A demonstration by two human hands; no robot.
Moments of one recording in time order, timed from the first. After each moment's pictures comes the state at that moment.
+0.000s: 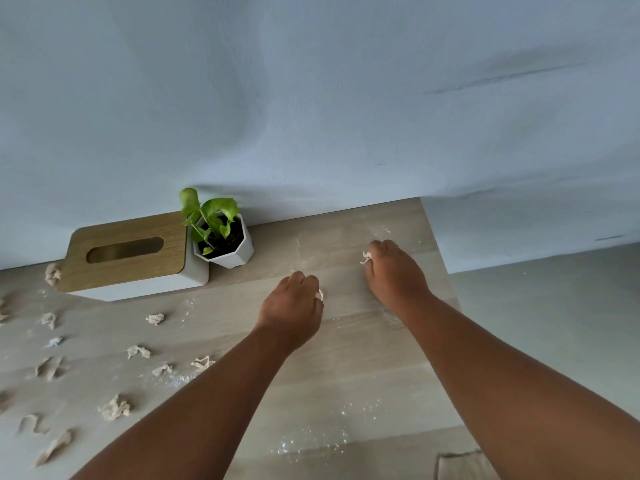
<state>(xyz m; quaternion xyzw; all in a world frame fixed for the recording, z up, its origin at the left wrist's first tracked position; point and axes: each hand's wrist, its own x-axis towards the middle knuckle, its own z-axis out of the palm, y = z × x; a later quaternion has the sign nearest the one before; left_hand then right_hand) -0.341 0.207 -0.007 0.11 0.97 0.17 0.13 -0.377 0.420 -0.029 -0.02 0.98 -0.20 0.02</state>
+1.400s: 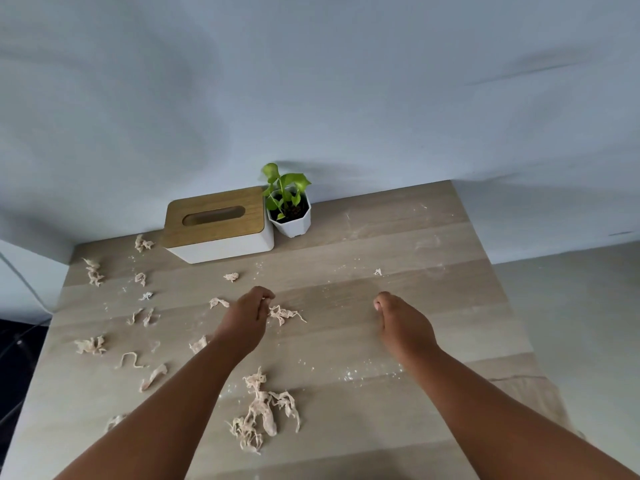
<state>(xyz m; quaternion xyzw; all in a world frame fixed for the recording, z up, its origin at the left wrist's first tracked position) -0.236 0.001 0.000 -0.01 0.94 0.31 0.12 -0.206 0.316 -0.033 0.03 0.97 -0.21 0.13</state>
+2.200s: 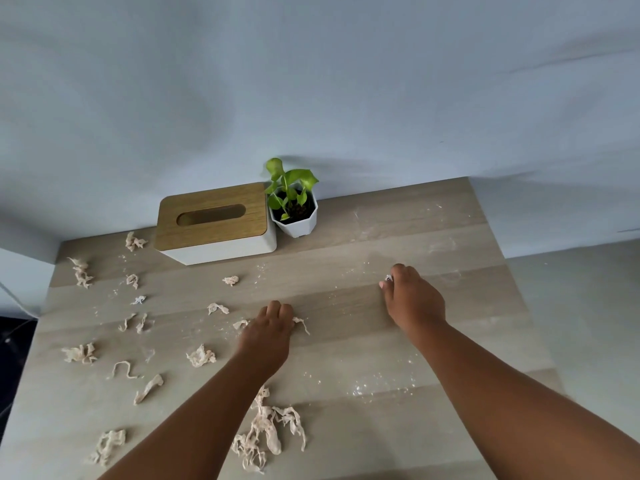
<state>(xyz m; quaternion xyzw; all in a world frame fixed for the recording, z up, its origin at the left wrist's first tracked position) -0.233 0.024 -0.026 0.12 0.98 0.04 0.18 -0.275 0.315 -0.045 0.07 0.99 -0.14 0.07</state>
